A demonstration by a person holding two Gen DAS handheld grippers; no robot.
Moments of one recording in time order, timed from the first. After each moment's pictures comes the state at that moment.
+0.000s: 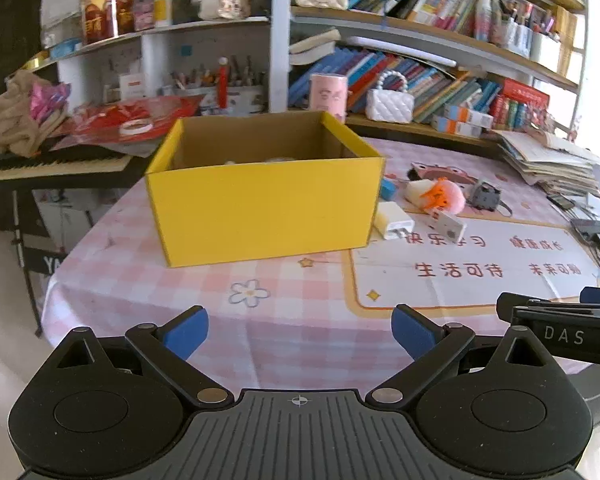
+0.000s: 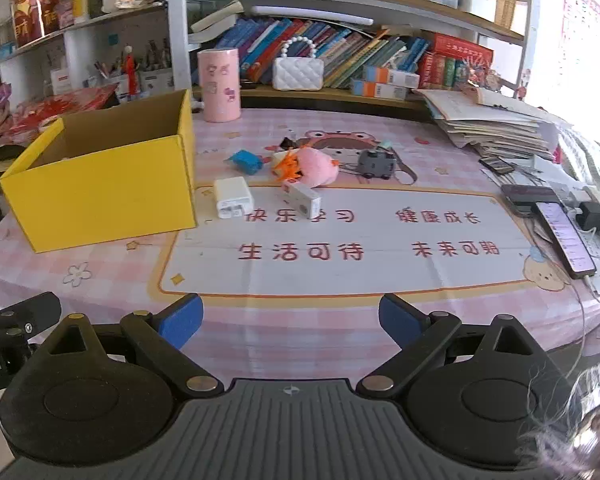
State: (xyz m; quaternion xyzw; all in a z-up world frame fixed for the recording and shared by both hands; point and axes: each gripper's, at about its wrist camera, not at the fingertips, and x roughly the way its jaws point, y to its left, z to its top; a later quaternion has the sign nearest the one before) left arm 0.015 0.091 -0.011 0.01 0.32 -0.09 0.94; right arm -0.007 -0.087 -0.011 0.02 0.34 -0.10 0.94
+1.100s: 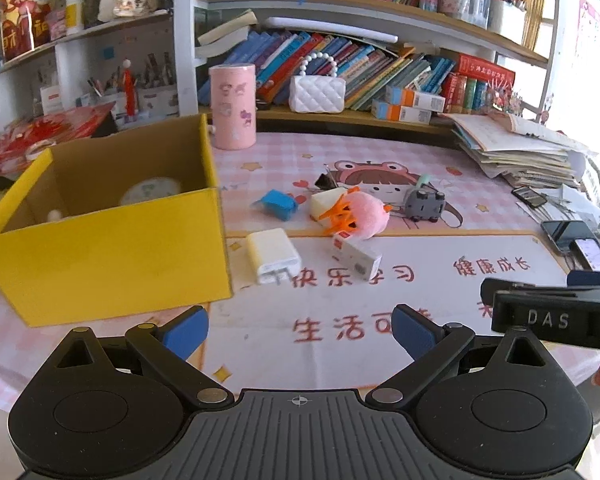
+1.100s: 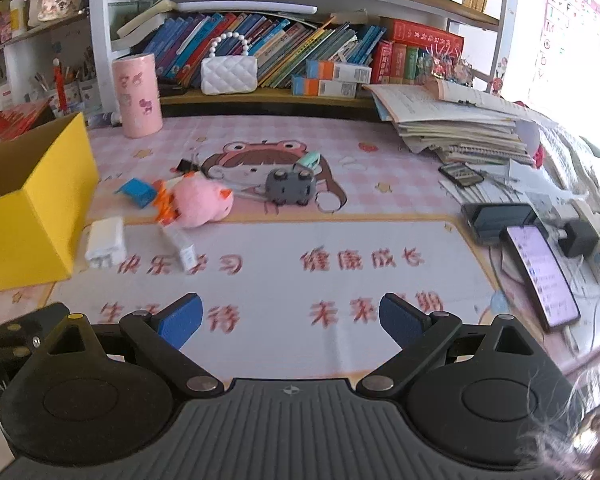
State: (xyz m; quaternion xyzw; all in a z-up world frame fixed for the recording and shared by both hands) left arm 0.095 -0.052 -0.018 0.02 0.34 -0.13 0.93; right arm 0.067 -0.218 -0.014 0.03 0.35 -0.12 0.93
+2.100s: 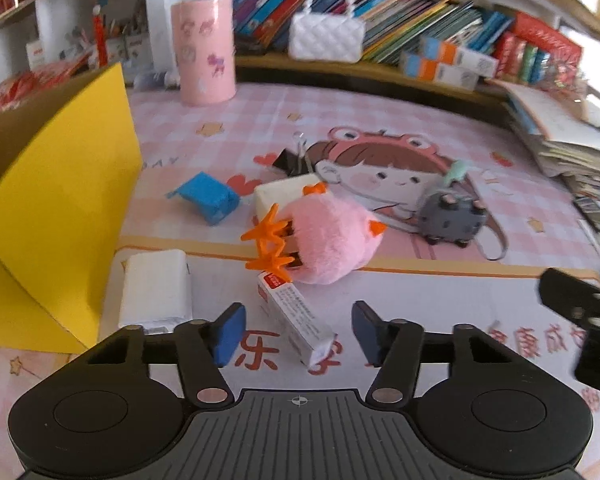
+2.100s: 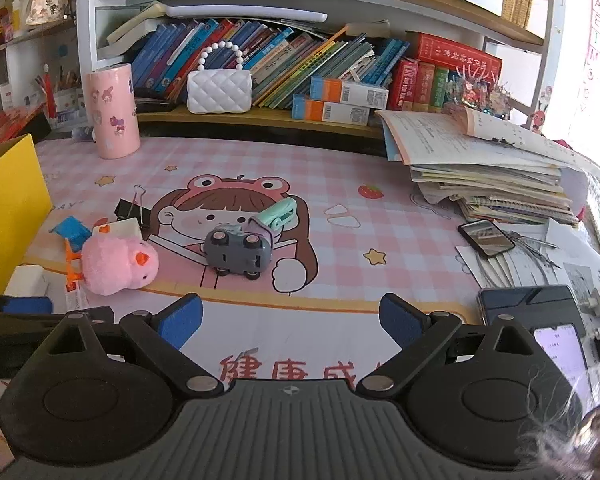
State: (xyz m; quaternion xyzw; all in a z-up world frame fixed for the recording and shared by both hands) left arm 0.218 -0.157 -0.074 0.00 0.42 -0.06 0.91; right arm 0.163 -0.319 -0.031 -0.01 0.33 -0.06 0.94
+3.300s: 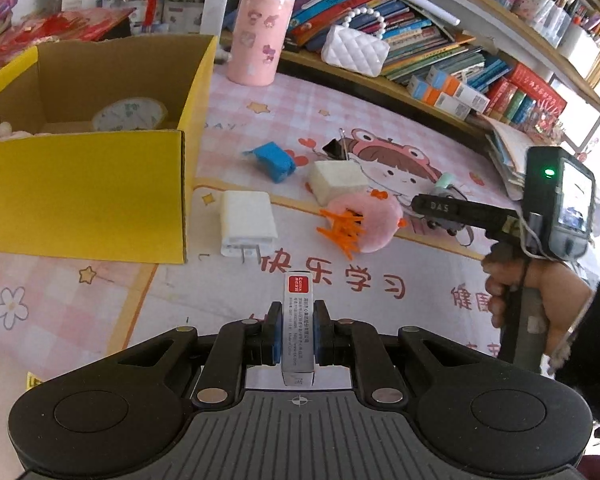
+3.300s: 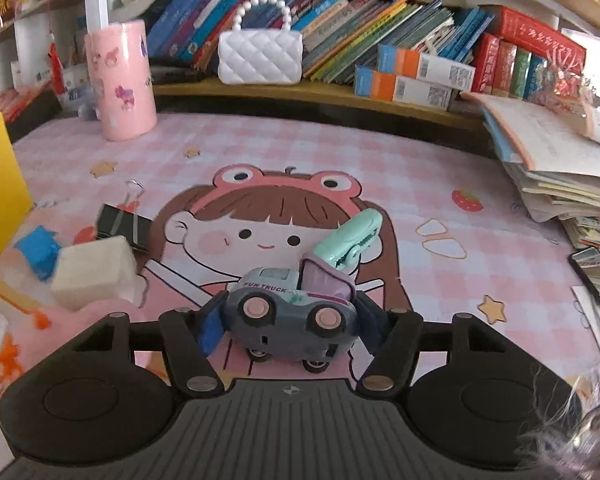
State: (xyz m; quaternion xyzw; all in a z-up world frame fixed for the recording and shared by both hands) left arm 0.151 -0.062 -0.041 -0.10 0.43 -0.10 0.89; right arm 0.276 -0.301 -0.085 0.00 0.35 -0.01 0.94
